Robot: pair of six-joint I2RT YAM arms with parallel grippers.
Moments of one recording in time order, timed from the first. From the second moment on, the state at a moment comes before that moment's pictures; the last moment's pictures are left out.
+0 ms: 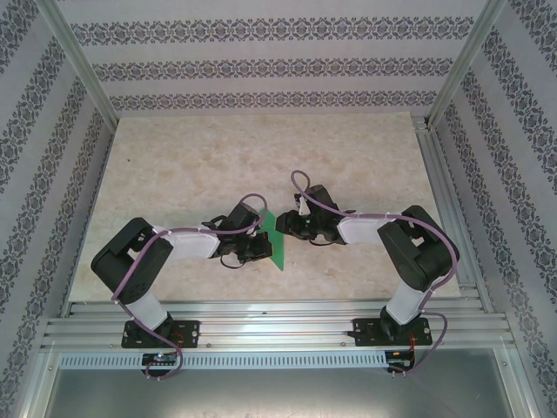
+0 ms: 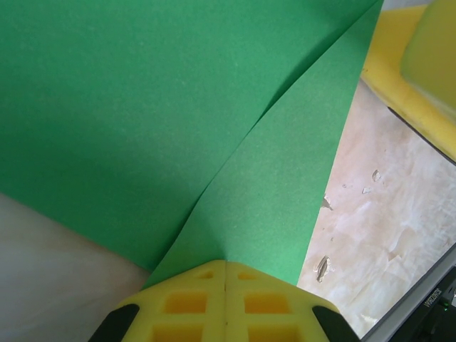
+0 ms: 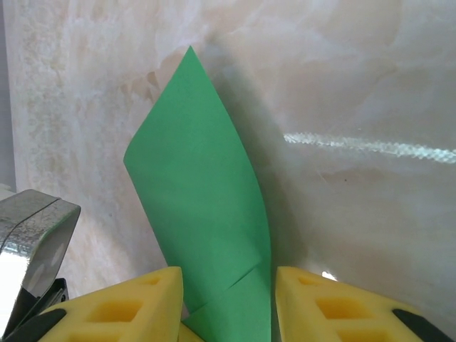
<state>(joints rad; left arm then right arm) -0.70 1.67 0.73 -0.06 0.41 -0.90 0.59 1.73 0.78 0.13 -0.45 0.77</state>
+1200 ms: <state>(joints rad) -0.48 1.55 0.80 -0.13 0.59 -0.89 0.68 1.74 0.90 -0.11 -0.30 0.58</state>
